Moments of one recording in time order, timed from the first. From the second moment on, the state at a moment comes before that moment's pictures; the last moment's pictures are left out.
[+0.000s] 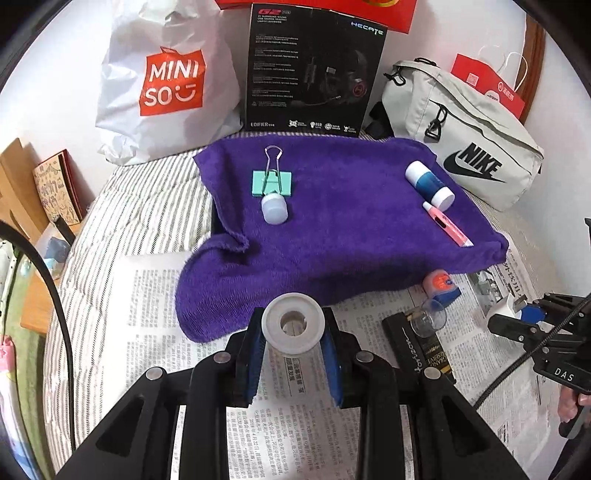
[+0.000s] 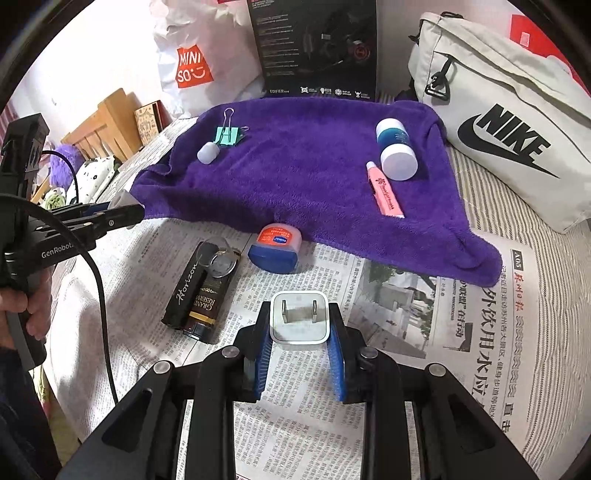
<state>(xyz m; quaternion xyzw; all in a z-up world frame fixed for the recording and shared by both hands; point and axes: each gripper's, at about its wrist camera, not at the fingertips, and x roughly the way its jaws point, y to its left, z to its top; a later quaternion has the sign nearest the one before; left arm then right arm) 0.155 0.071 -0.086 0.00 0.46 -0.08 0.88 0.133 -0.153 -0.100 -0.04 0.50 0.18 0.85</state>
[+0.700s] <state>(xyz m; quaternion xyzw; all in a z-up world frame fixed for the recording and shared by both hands) 0.174 0.061 -0.072 0.01 0.45 -0.08 0.89 0.166 -0.168 -0.077 -0.02 0.48 0.16 0.86</state>
